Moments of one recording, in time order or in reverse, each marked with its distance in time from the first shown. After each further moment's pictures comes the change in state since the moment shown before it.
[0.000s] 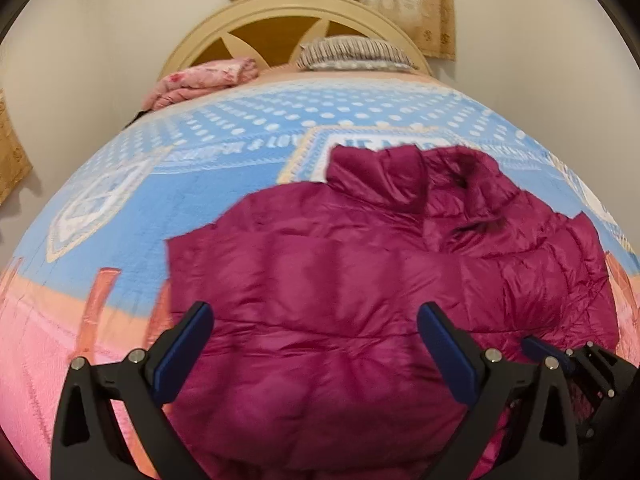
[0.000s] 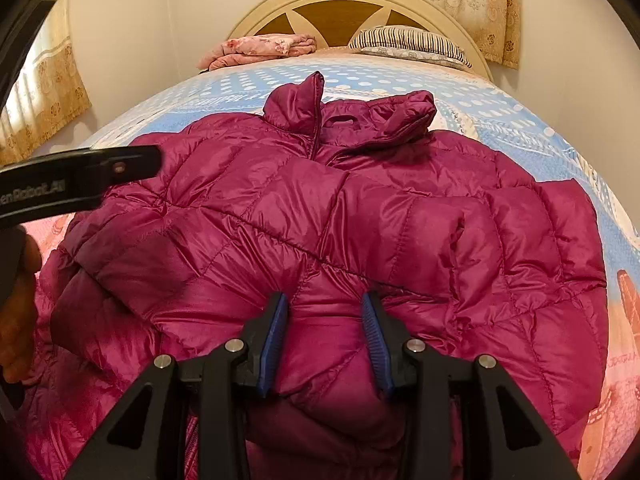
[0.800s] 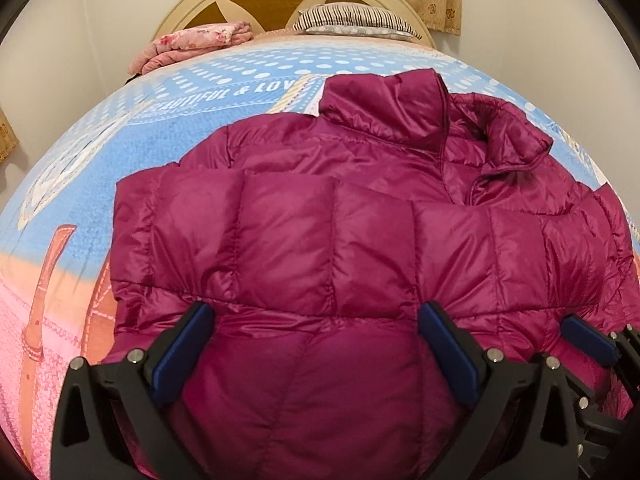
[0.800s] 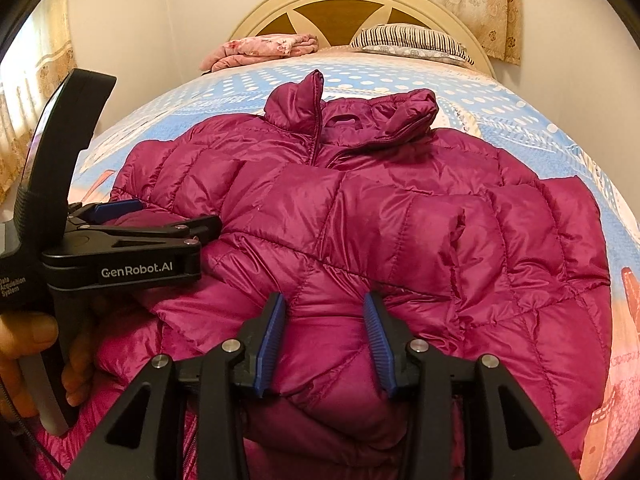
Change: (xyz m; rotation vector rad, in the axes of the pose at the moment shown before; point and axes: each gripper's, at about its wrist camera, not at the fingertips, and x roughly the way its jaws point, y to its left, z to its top) left arm 0.044 0.005 -0.024 -0.035 0.097 -0.029; right arm 0.002 -0.002 0.002 0.007 0.007 0.017
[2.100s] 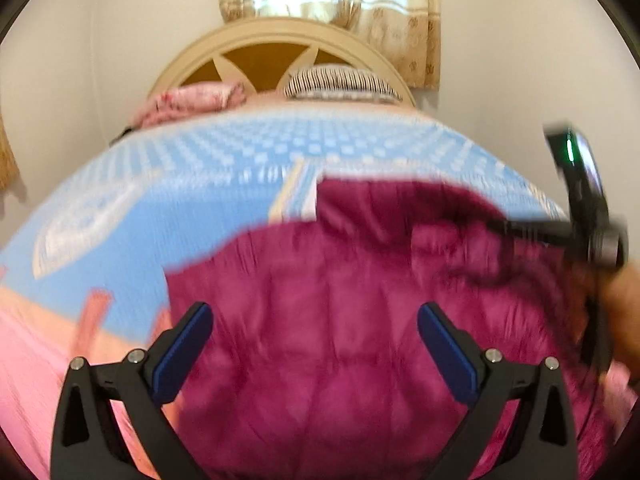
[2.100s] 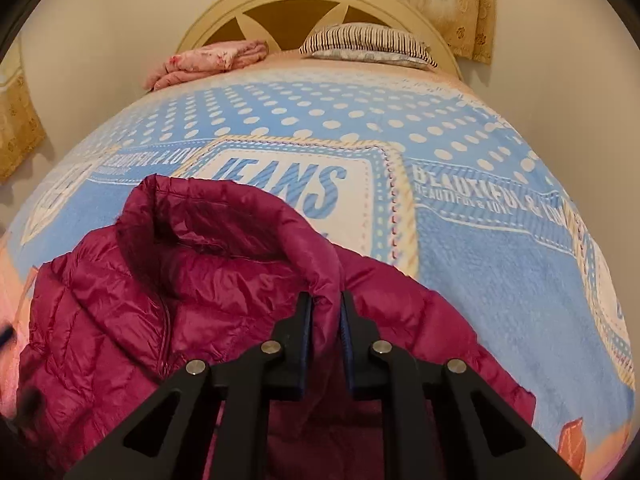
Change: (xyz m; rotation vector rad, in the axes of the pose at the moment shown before) left arm -0.075 0.012 0.045 0.022 -0.222 -0.046; right arm 0.047 -0.104 0.131 0.079 0.006 -0.113
